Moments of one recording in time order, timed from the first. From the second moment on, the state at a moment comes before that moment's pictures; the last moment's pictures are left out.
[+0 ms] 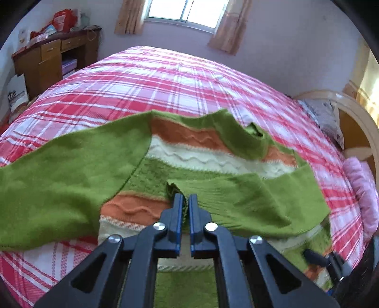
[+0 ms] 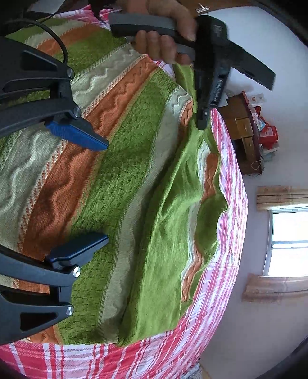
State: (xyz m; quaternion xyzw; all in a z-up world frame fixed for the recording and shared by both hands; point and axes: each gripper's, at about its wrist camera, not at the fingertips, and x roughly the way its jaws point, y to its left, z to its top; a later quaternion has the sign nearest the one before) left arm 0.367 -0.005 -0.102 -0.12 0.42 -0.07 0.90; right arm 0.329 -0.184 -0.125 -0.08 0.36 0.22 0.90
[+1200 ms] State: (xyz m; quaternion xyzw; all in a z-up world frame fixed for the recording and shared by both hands) left arm 0.342 -0.002 -0.127 -0.09 0.41 -0.02 0.91; right arm 0.407 -0.291 -0.113 0.06 0.42 0.11 0.90
